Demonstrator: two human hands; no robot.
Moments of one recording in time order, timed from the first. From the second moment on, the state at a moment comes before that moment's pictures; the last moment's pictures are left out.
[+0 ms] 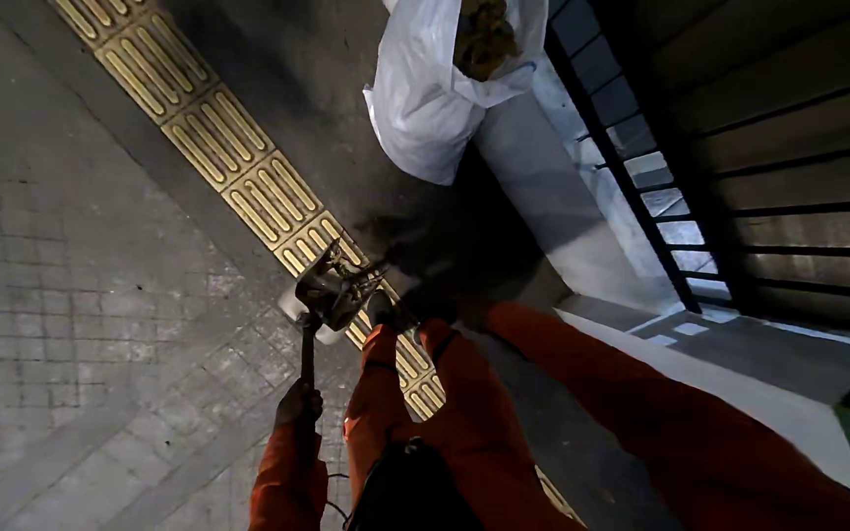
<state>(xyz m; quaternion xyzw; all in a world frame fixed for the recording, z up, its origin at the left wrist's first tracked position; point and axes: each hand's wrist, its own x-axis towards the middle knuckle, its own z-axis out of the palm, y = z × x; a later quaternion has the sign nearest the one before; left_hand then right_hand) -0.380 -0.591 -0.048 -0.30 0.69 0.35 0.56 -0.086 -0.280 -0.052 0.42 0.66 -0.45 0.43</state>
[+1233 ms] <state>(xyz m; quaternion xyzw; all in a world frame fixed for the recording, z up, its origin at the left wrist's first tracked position) -0.059 -0.386 0.407 0.03 0.43 0.68 0.59 -0.085 -0.306 0.257 0.22 0.47 -0.66 -0.53</state>
